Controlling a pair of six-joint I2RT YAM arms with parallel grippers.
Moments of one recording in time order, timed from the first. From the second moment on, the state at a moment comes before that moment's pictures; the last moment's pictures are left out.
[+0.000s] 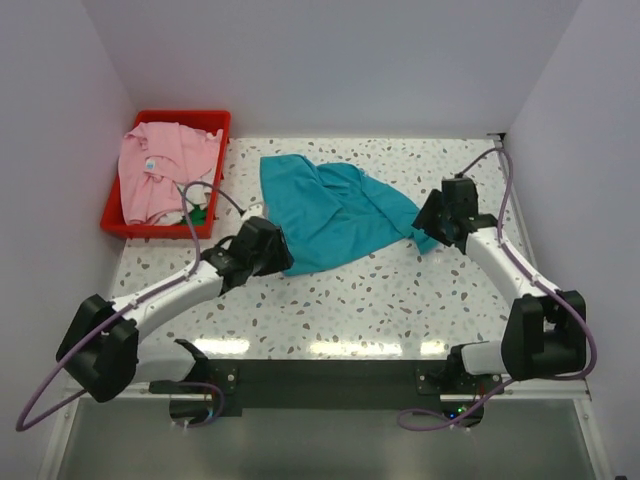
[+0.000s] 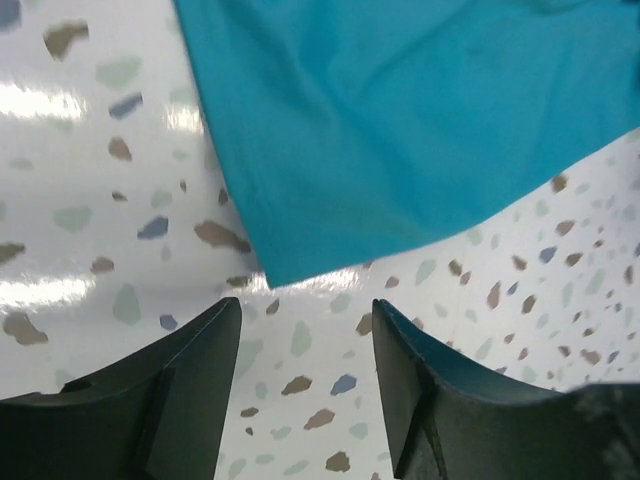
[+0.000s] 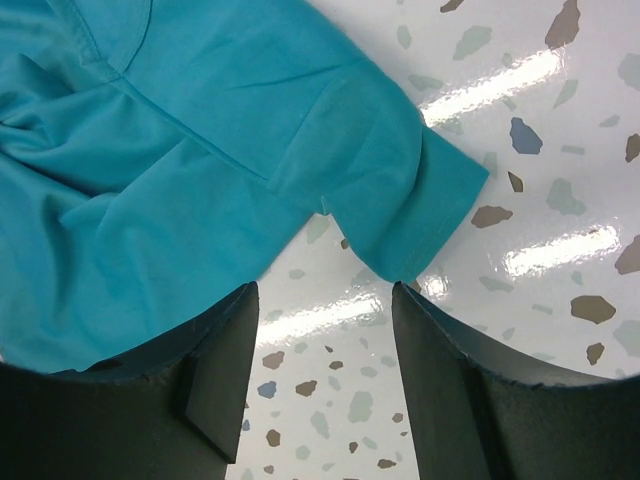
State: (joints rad) left arm -0.59 1.26 0.76 -0.28 -0.17 -0.76; right arm 0.12 1.36 0.93 -0.41 0.09 0.63
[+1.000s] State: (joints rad) left arm -0.60 1.59 0.86 -0.17 -0.31 -0.77; right arm 0.29 1.79 1.12 -0.41 0.40 0.39
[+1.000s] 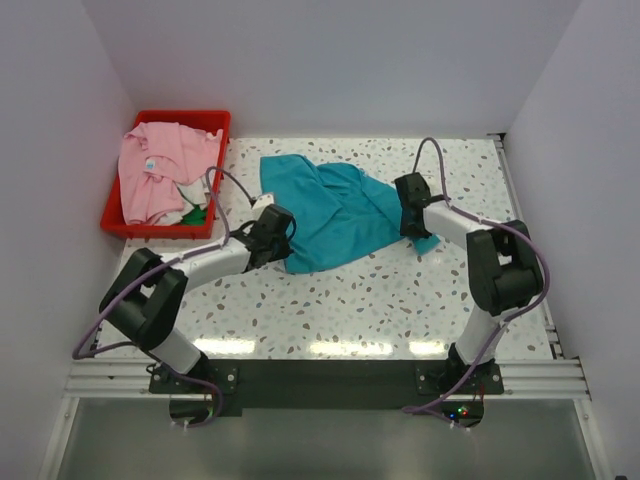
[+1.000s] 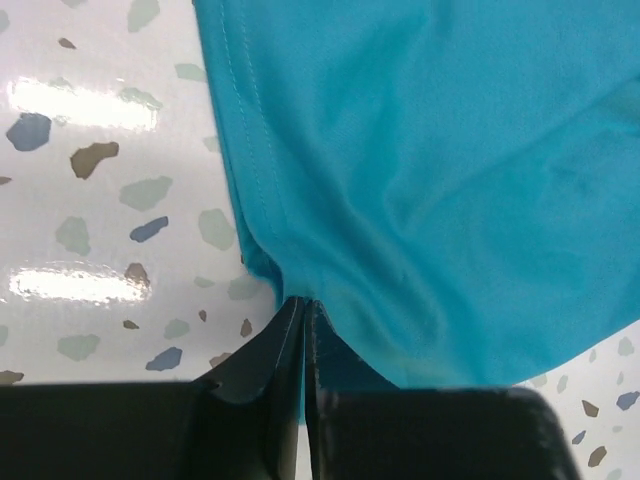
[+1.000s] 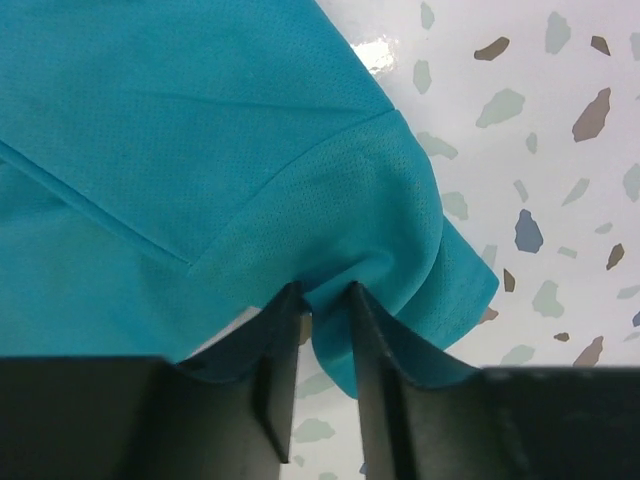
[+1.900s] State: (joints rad) left arm -0.58 1.43 0.65 -0.07 -0.08 -0.71; right arm 0.29 1.59 1.24 -0.53 0.41 0.40
